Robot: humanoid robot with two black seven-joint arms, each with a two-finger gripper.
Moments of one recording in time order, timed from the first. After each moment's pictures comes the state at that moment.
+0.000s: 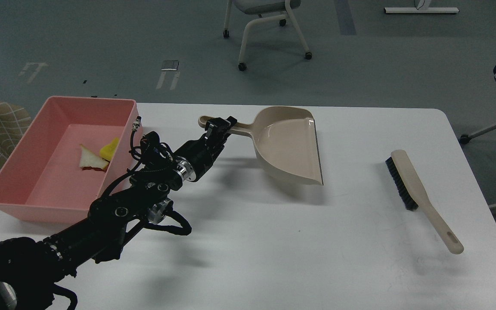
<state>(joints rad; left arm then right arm) -0.60 0.14 -0.58 -0.83 0.79 0.04 -0.33 0.25 -0.48 1.77 1.11 -0.73 0.49 -0.08</state>
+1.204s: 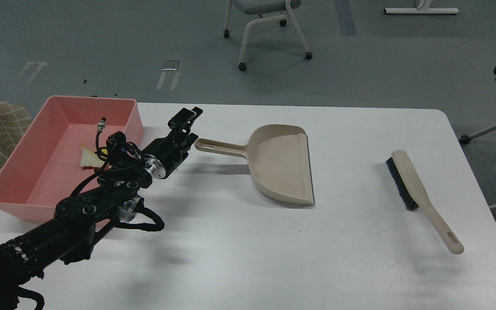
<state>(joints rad) -0.59 0.32 -0.60 -0.91 0.72 0.07 -0.32 0.23 -0.46 1.77 1.11 -0.73 0.49 -0.08</state>
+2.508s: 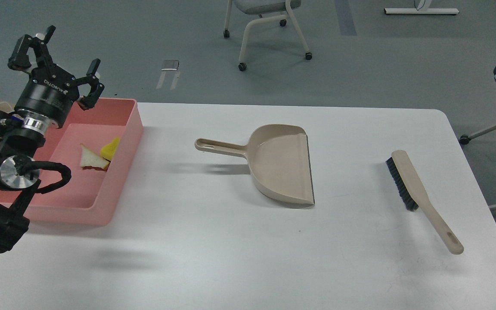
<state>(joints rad) -0.40 0.49 -1.27 -1.01 0.23 -0.39 -0.28 0.33 -0.38 1.79 1.11 -0.63 0.49 -0.08</state>
